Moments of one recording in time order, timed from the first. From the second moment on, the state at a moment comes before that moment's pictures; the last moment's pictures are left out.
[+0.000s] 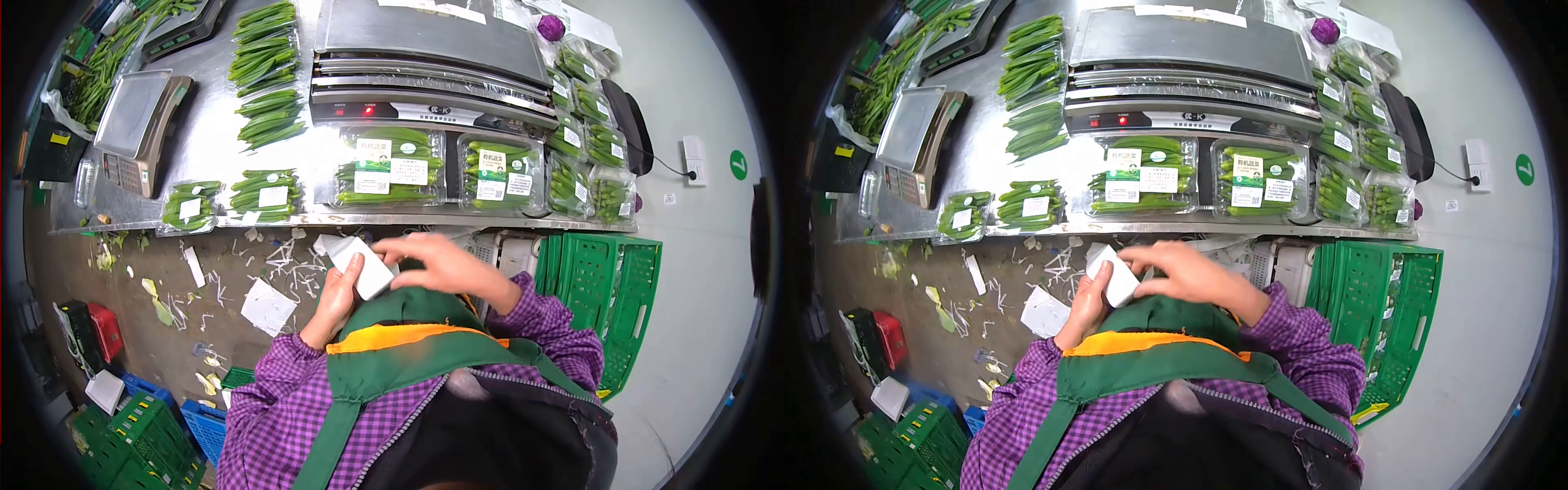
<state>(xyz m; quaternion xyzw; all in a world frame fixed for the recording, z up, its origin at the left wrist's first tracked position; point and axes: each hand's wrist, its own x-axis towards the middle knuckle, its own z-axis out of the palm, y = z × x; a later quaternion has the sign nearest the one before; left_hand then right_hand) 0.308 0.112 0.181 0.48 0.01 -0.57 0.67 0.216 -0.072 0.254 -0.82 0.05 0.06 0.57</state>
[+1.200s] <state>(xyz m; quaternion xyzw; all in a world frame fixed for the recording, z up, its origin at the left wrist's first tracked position) 0.308 0.257 0.217 0.32 0.17 -0.44 0.82 0.489 0.031 0.129 -0.93 0.09 -0.17 0.30</state>
